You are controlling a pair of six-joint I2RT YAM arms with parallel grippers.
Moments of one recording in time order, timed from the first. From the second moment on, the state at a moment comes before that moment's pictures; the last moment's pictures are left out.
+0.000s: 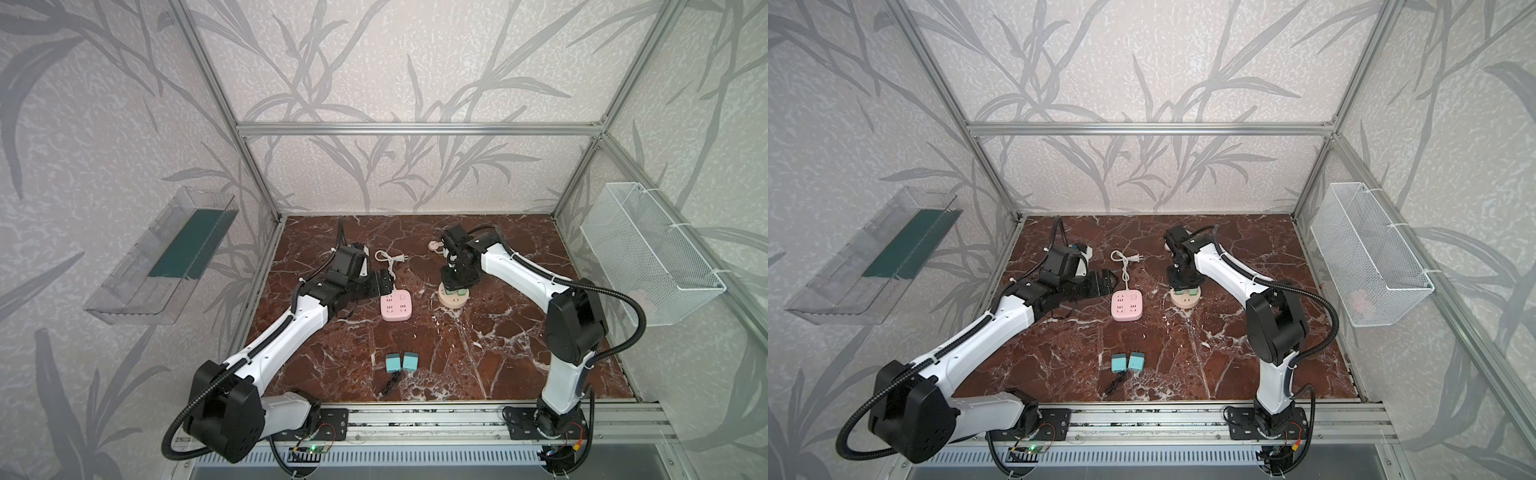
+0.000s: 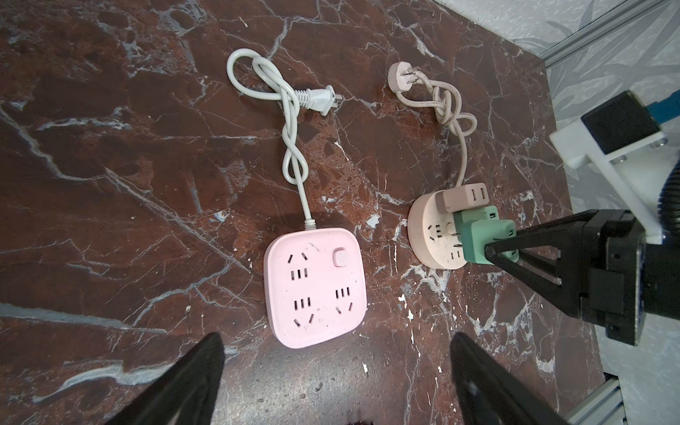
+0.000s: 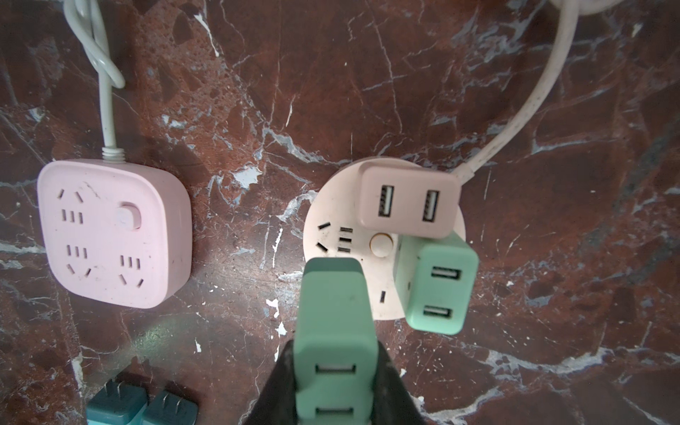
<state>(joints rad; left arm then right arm) -0.42 1.27 0.96 -0.48 0.14 -0.55 0.55 1.88 1.57 -0.99 -0.03 0.35</state>
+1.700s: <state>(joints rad) -0.40 1.28 0.95 -0.46 0.15 -0.56 0.54 1.96 1.58 -0.96 0.01 0.35</state>
